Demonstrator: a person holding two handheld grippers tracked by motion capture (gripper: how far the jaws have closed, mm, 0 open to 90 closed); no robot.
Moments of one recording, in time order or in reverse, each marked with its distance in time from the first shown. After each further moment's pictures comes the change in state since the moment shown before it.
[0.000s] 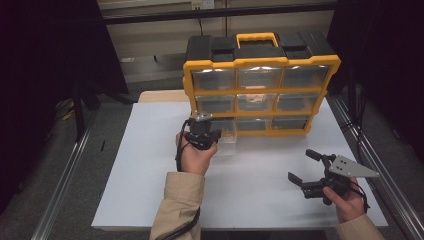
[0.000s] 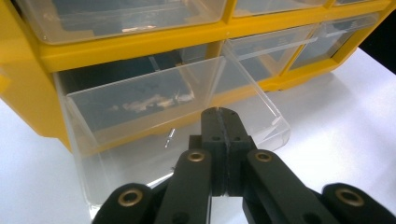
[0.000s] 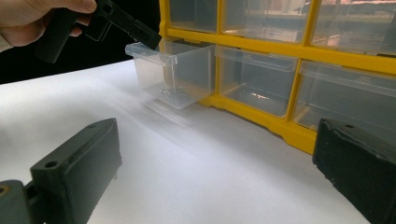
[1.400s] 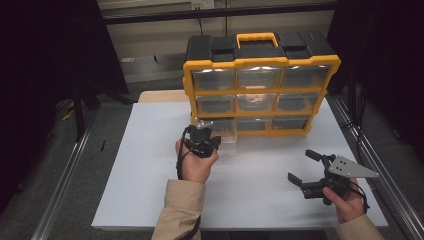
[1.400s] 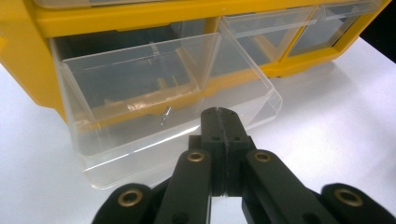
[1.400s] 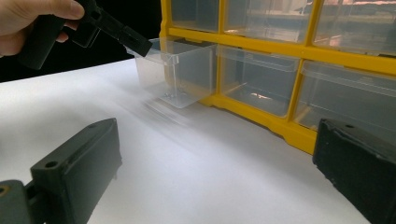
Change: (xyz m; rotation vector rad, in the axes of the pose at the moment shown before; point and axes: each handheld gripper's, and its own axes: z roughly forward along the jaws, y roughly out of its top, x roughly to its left) left arm -0.009 -0.015 -0.007 0.014 0.014 -0.011; right arm 0.001 0.000 0.000 -0.002 0.001 -0.007
